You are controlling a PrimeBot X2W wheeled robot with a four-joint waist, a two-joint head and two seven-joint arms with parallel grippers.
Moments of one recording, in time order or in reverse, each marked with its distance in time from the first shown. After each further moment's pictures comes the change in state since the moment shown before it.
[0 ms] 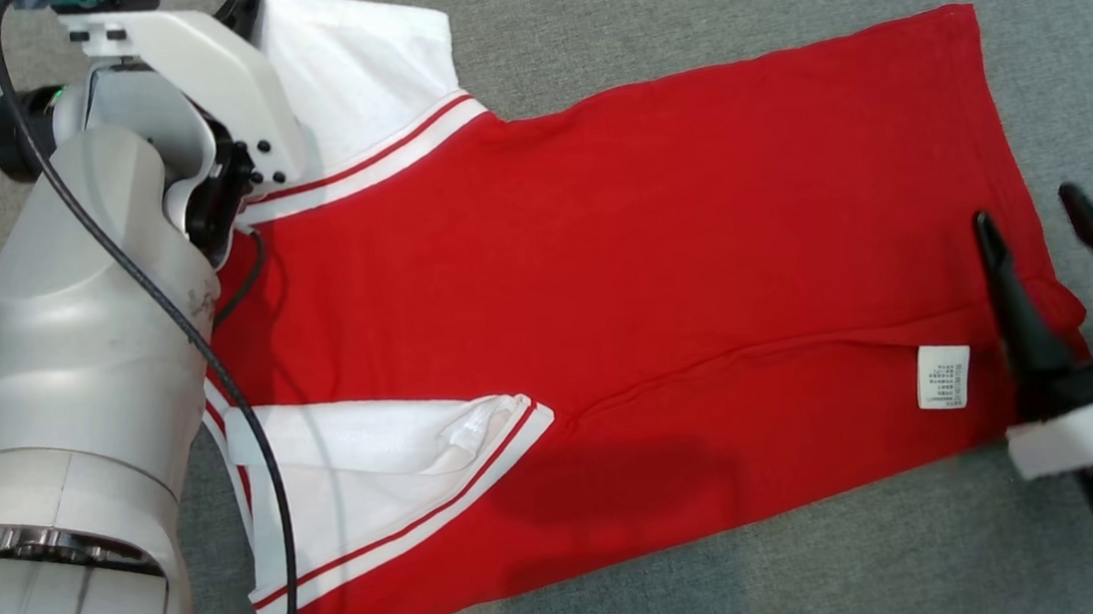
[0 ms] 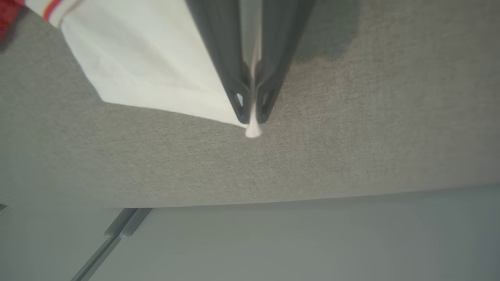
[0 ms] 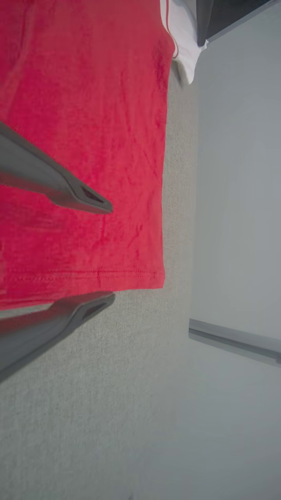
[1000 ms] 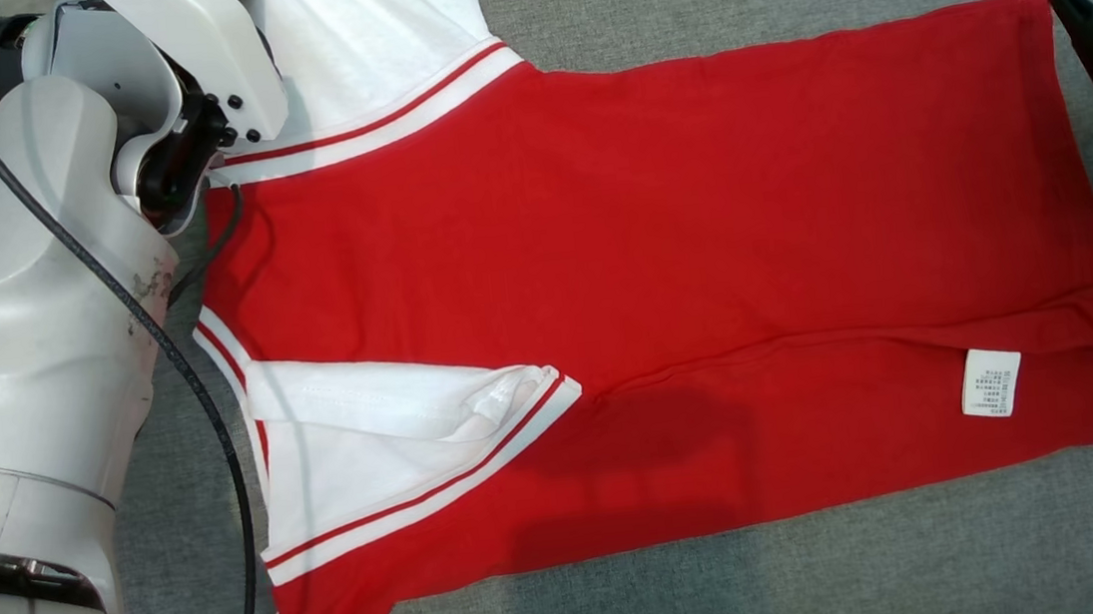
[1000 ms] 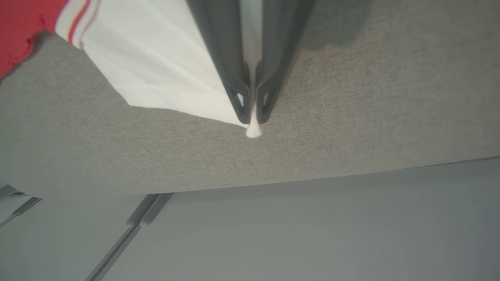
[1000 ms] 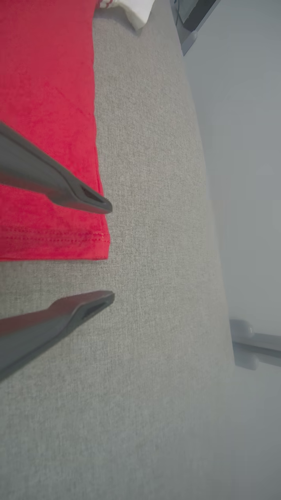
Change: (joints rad) left arm 0.031 0.113 -0.179 -0.310 -0.244 0.000 0.114; right arm -0.494 -0.256 0.084 0.231 0.489 0.000 0.545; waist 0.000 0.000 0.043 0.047
